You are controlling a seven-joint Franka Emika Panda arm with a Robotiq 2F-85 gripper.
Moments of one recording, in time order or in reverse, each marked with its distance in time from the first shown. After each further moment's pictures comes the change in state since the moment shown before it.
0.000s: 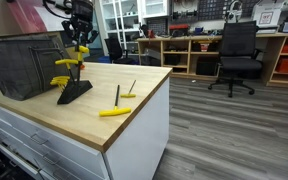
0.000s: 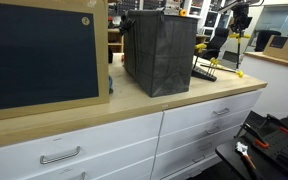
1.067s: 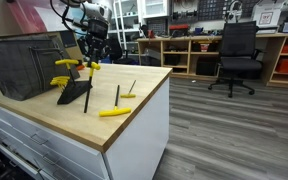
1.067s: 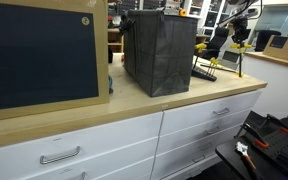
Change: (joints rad) arm -0.044 0.140 -0.046 0.056 0.012 0.015 0.013
